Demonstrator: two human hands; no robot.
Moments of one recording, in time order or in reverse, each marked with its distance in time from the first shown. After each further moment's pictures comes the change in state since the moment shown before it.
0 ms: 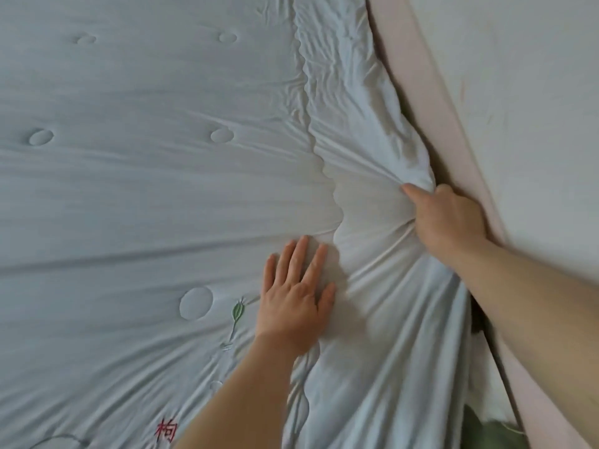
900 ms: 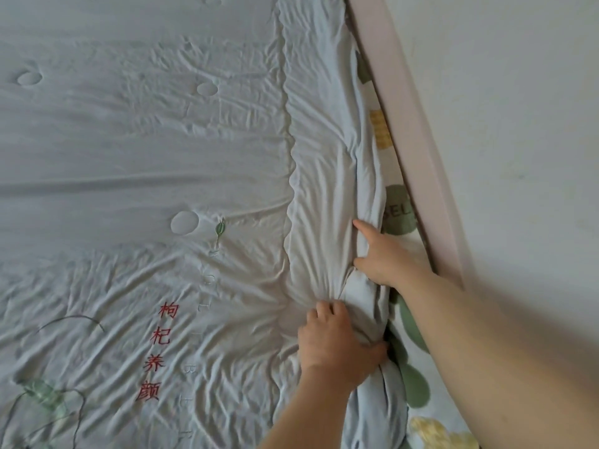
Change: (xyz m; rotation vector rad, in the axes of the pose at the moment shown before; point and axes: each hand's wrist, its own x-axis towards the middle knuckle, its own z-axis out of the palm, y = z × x) left_hand -0.179 0.112 0.007 -0.159 -0.481 -0.236; right_hand -0.181 -0.025 0.037 0.567 -0.482 0.097
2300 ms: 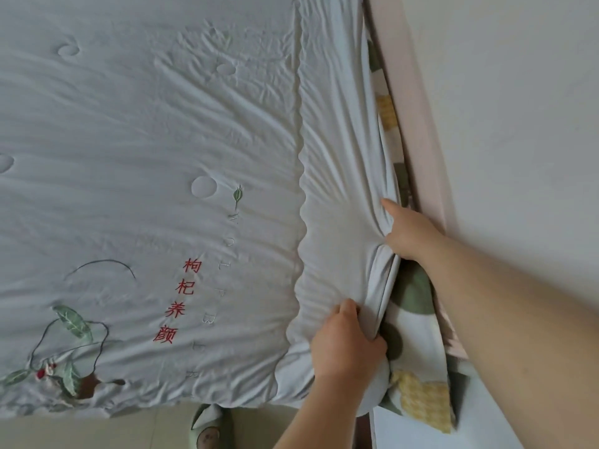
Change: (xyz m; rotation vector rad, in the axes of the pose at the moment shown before) left_hand -0.060 0.013 0.041 -0.426 0.127 -0.070; right_hand -0.033 0.023 -0.021 -0.215 0.088 0.002
